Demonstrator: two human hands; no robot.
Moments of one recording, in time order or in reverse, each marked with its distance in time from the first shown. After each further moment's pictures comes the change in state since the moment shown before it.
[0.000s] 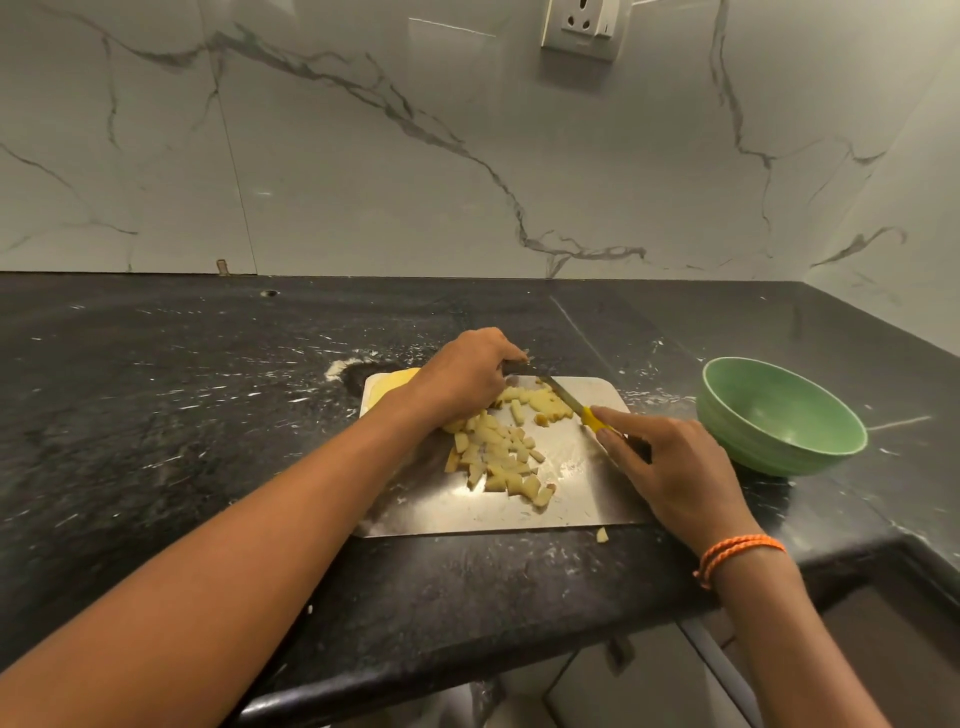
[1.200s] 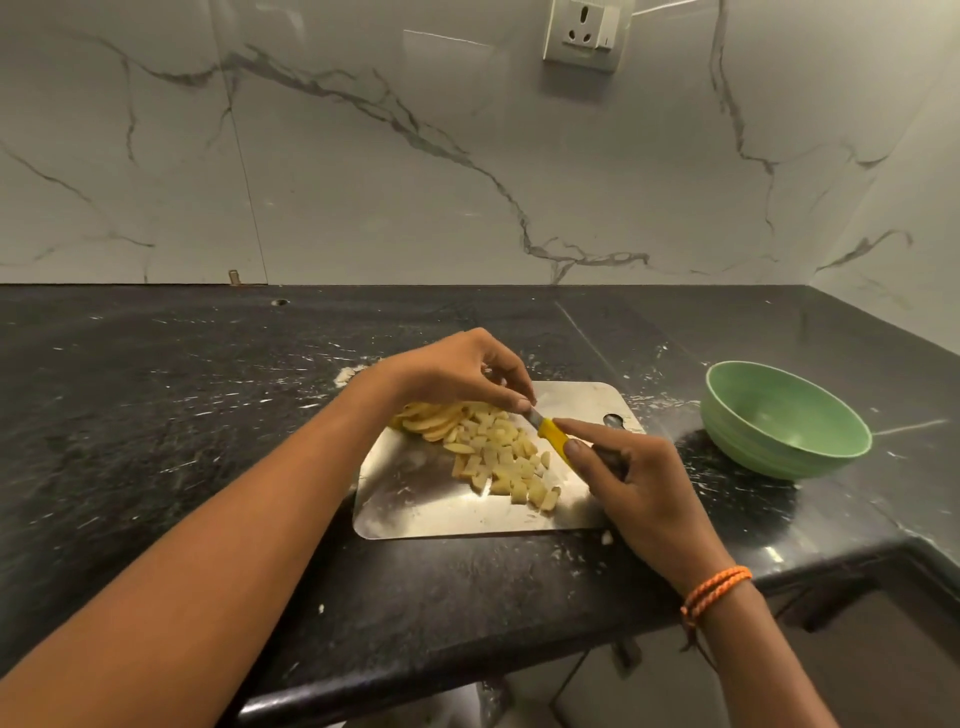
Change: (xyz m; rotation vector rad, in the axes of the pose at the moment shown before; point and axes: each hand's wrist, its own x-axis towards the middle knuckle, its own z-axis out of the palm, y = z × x) left_hand -0.007 -0.016 -0.036 -0.326 -0.335 0.153; right_hand -0.019 -0.049 0.003 0.593 -0.037 -0.019
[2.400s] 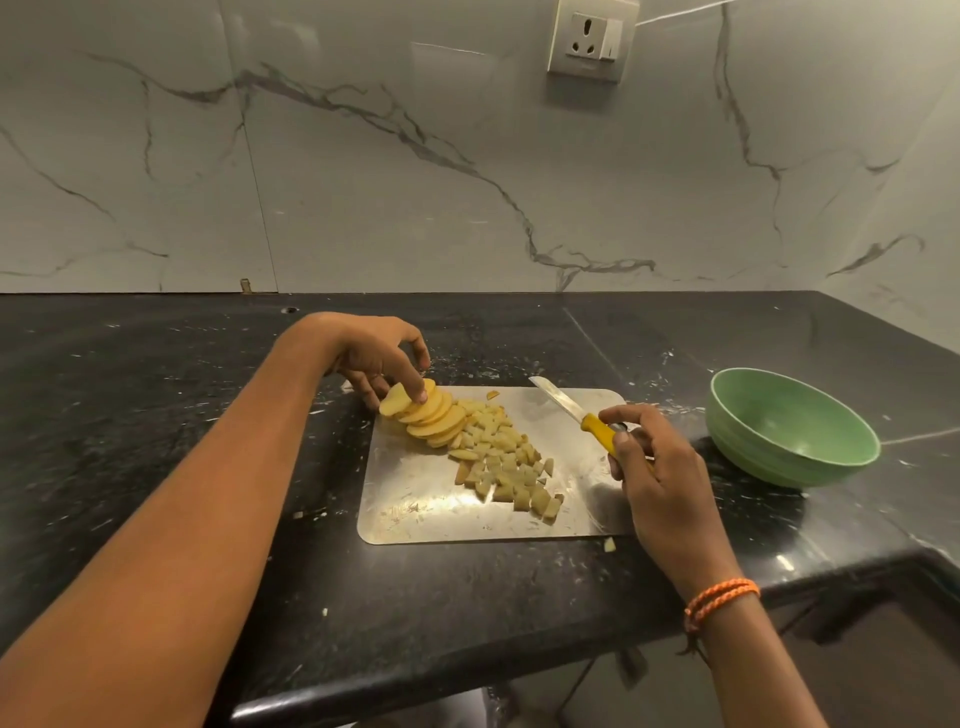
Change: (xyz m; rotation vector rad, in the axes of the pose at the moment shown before) left_hand -0.042 -0.016 -0.068 -0.062 -0.023 -0.636; right_hand 0.005 0.020 0.001 -0.044 0.201 0.120
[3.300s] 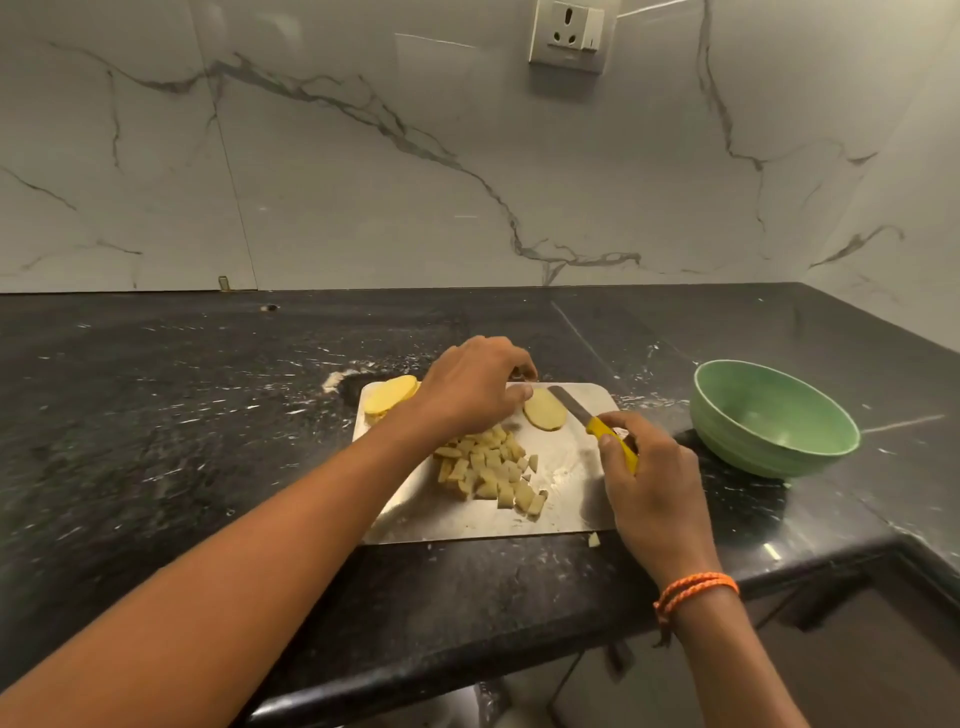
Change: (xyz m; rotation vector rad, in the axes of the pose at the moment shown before) left_hand 0.021 0.066 0.112 0.407 0.520 0.477; right_hand -0.003 -0.007 -0.001 -0.311 0.121 0.067
